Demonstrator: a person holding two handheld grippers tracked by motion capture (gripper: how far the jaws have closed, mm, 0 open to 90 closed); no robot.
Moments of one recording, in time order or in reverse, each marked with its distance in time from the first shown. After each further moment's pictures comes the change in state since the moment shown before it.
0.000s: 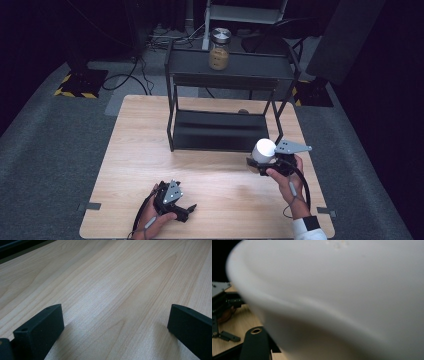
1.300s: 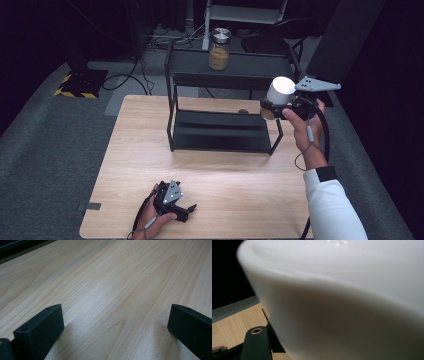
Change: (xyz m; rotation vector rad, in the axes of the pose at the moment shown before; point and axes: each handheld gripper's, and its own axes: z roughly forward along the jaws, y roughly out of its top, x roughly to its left) left arm 0.000 0.000 0.000 0.000 0.000 0.001; right arm -0.032 0.147 -0.028 -0.091 -0.106 -0.048
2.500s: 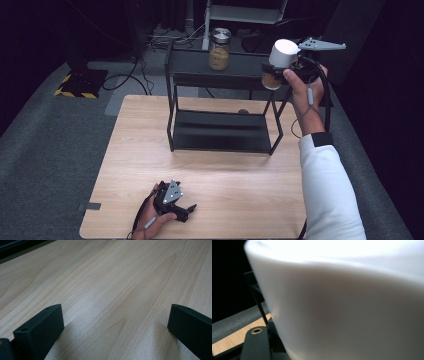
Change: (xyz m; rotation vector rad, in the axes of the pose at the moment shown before) left arm 0.001 0.000 0.000 0.000 -0.003 0.001; right arm -0.027 0.065 0.020 -0.045 -0.070 0.034
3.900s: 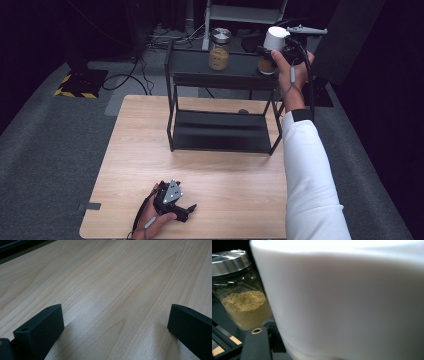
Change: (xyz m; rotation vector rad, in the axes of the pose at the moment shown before) left arm 0.000 0.000 0.000 0.000 -0.001 0.002; right arm -0.013 0.016 0.063 0.030 -0.163 0.102
